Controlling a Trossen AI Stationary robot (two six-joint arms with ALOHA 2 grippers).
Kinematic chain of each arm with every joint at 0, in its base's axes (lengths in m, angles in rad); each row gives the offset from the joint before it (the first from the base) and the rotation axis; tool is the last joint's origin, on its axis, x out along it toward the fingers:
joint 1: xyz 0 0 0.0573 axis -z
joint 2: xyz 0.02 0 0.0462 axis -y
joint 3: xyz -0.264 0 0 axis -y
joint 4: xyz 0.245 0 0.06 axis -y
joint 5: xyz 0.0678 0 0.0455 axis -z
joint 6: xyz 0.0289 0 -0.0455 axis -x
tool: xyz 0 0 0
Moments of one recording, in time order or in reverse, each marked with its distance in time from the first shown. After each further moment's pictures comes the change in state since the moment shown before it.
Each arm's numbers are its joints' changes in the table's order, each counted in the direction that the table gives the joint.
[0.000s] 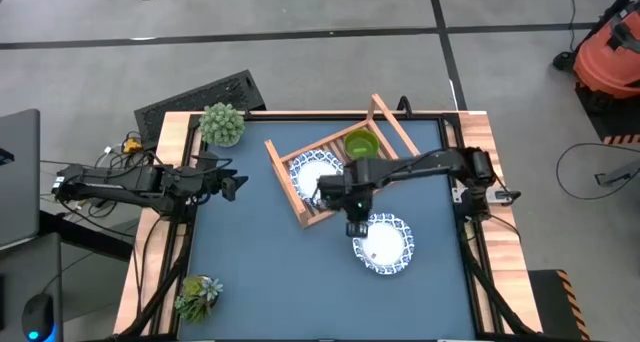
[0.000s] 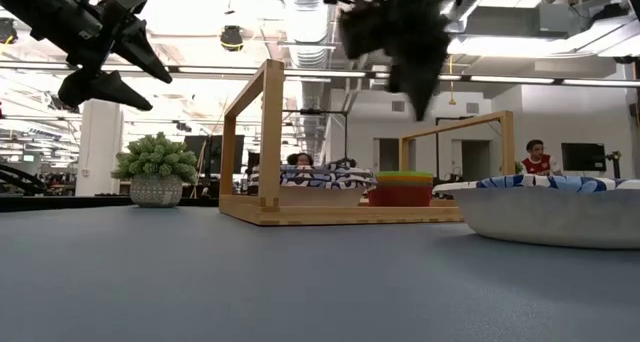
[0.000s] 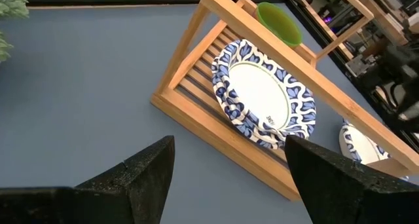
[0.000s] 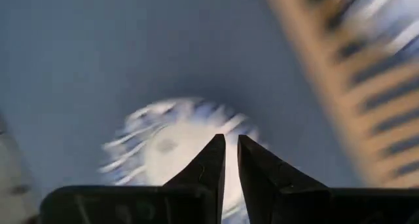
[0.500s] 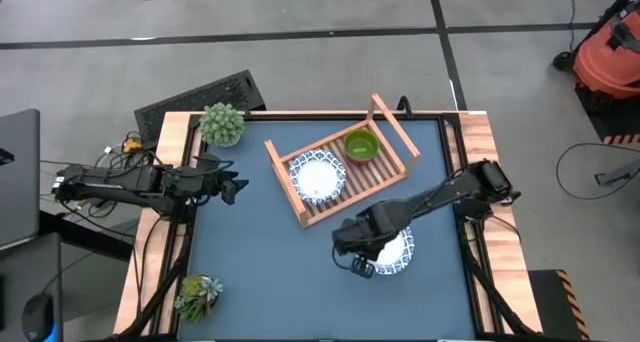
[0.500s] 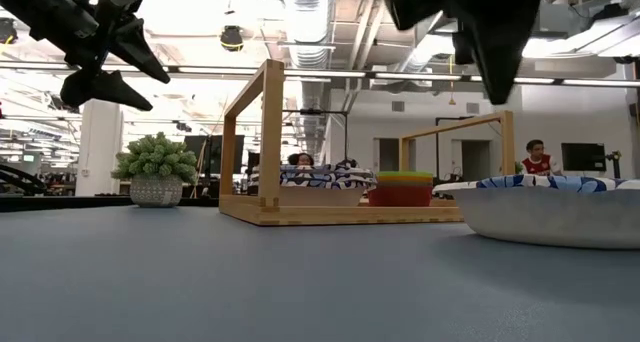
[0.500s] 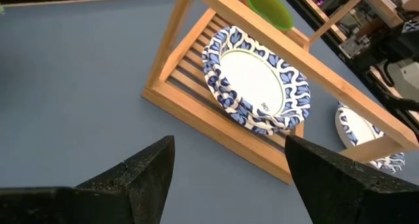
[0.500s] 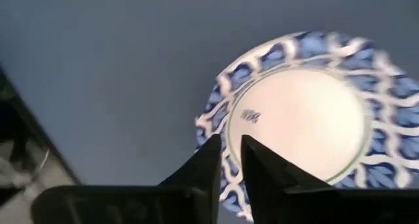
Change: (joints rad) left arm 0.000 0.000 0.000 -0.001 0.054 -0.052; right arm -0.297 0.052 -0.104 0.083 0.064 -0.575
